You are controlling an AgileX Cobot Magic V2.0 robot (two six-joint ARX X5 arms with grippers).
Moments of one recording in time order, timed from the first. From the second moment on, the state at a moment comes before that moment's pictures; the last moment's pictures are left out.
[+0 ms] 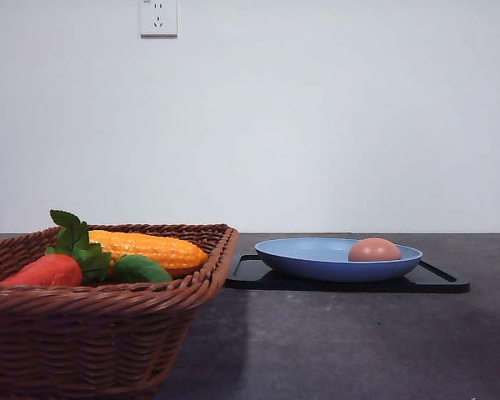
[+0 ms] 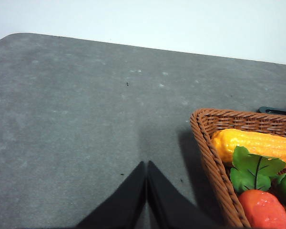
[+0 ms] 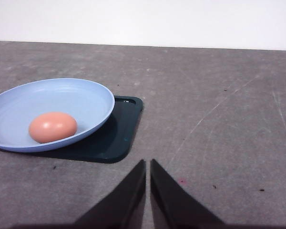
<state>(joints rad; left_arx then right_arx) -0.10 0.00 0.03 -0.18 -0.02 -0.13 0.05 0.01 0.02 -0.17 -0.08 0.03</state>
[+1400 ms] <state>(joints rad) -0.10 0.00 0.03 -0.18 -0.02 -0.13 0.05 0.01 0.02 -0.16 -0.08 0.04</state>
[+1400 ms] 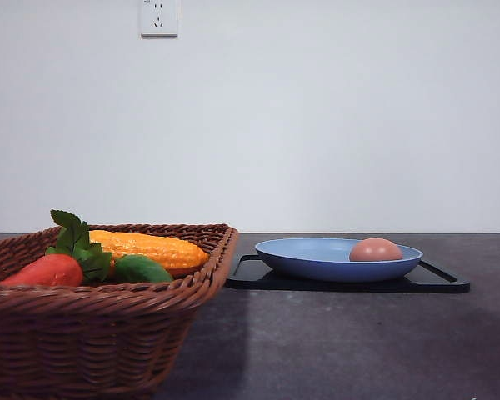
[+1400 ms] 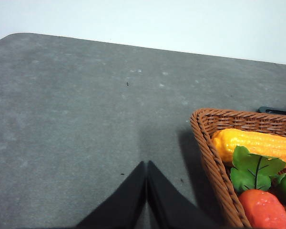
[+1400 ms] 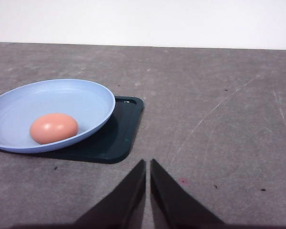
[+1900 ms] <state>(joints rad) -0.10 0.00 0.03 -0.18 -0.02 -0.13 0.05 0.01 0.02 -0.16 -0.08 0.04</state>
